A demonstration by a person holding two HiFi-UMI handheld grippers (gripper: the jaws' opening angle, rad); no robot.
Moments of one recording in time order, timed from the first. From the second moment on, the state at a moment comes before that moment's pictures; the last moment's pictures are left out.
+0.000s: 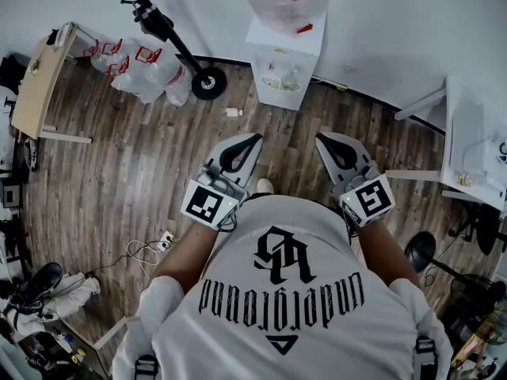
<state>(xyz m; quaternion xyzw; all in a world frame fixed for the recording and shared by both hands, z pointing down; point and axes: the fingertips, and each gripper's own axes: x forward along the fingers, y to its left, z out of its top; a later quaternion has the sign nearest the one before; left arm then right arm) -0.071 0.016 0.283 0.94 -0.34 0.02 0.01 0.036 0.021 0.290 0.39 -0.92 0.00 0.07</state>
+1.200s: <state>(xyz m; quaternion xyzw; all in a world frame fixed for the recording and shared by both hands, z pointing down) 0.084 0.181 0.261 0.93 -0.36 0.03 -0.02 0.198 0.203 0.276 0.39 -0.92 -0.01 0.04</state>
